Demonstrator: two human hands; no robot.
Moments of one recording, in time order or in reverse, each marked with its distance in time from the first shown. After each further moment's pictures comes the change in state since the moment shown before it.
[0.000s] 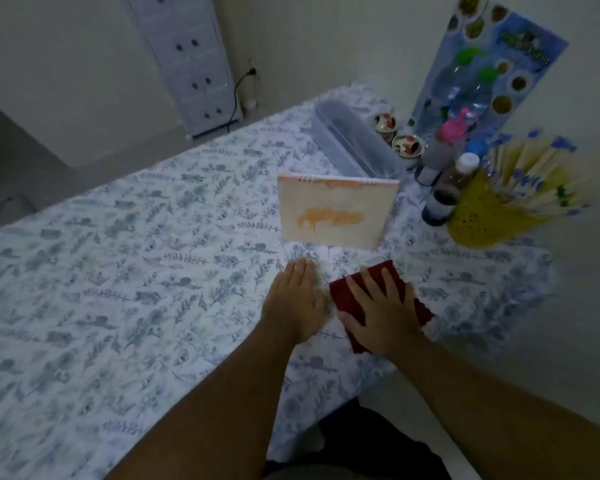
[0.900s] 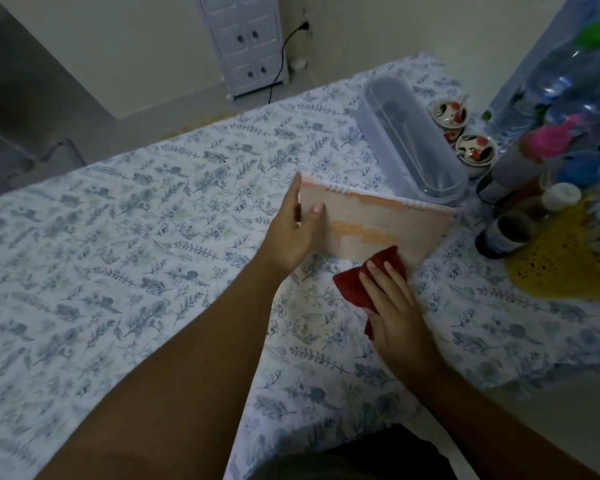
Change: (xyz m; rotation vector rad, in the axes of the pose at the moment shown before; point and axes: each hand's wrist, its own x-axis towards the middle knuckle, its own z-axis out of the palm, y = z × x) left_hand 0.097 -0.018 -0.092 -1.024 0.295 -0.209; right_hand 0.058 0.000 -0.021 0.455 0.366 -0.351
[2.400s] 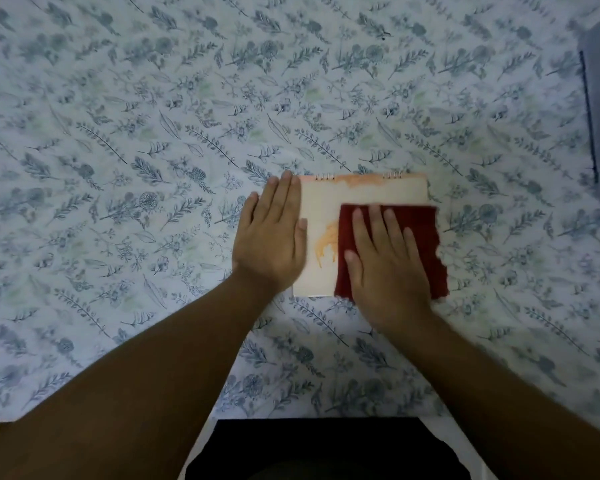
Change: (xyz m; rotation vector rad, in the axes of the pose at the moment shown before) left_hand -0.118 -0.198 -0.154 0.974 0.288 0.007; right_hand 0.035 -0.145 0.152 -0.449 -0.525 -0.007
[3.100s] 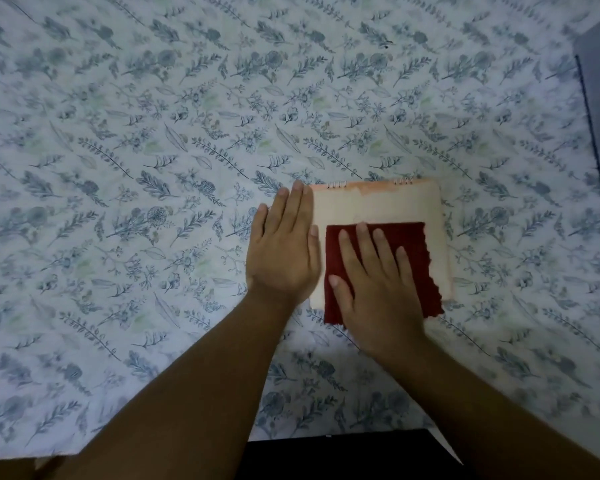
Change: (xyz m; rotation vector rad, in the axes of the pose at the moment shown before) left_hand -0.002 -0.001 0.004 -0.032 0.023 -0.023; right_hand -0.021 -0.037 0.011 -0.030 -0.021 0.020
